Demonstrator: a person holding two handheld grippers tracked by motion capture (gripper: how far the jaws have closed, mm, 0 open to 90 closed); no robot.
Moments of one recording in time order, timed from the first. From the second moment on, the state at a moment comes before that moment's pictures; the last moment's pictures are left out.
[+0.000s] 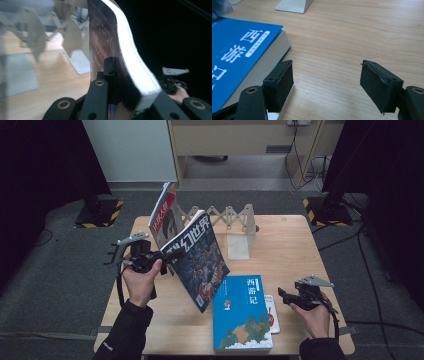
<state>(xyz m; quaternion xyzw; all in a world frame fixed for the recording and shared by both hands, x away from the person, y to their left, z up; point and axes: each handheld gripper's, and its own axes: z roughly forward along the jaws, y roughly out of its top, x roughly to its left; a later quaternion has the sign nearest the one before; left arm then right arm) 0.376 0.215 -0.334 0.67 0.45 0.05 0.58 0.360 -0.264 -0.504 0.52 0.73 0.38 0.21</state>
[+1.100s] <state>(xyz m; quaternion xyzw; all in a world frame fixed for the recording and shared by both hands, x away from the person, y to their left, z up) 0.406 0.234 -0.296 0.64 0.50 0.25 0.52 0.367 -0.273 -0.527 0.53 0.77 0.29 0.22</state>
